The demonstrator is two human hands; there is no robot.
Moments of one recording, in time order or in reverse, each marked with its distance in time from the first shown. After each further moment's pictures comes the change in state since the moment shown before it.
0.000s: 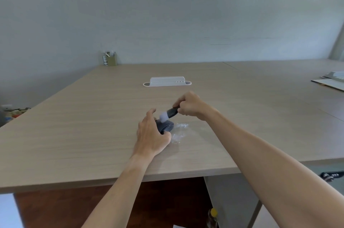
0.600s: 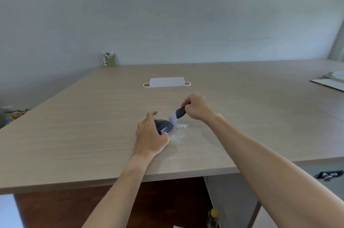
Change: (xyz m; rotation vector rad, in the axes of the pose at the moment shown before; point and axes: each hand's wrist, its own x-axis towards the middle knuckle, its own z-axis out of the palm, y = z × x) left_hand 0.003 -0.004 0.003 0.039 0.035 0.045; right_hand -0.001 0.016 -0.002 -0.056 0.151 -0.019
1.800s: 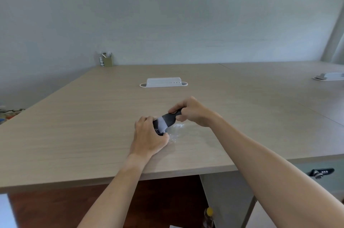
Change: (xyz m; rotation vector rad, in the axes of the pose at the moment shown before) left_hand 0.001 -0.006 0.006 0.128 -0.010 0.055; right_hand -0.015 0.005 -0.003 0.269 -0.261 -0.024
